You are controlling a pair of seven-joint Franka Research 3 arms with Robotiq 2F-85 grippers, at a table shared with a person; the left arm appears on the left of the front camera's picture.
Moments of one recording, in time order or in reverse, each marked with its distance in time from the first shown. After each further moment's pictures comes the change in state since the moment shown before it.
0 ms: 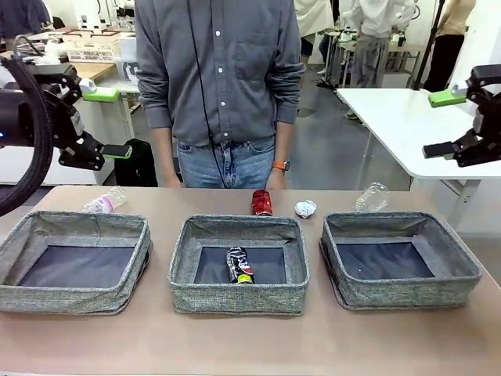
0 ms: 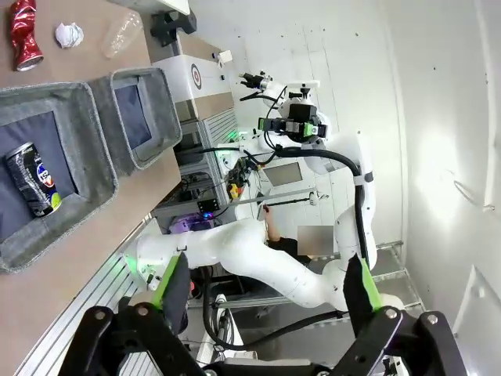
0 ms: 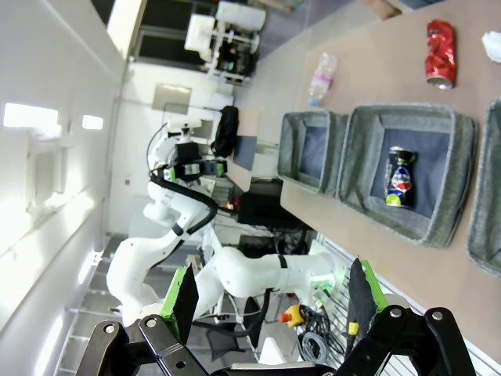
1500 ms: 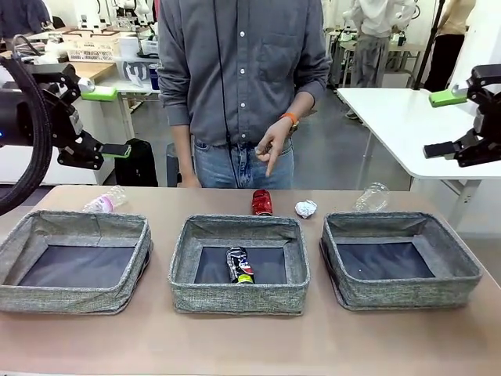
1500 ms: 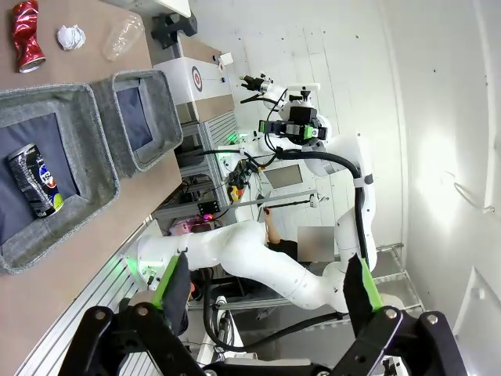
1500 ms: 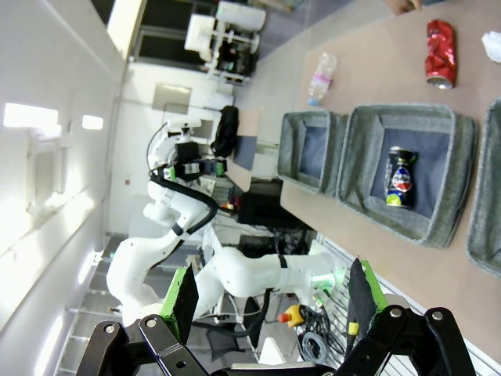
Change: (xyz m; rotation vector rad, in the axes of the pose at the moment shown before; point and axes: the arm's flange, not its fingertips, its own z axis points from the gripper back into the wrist) left arm 0.000 0.000 0.002 0.002 -0.006 0.000; right arm 0.000 0.000 0.000 0.000 0.000 0.000
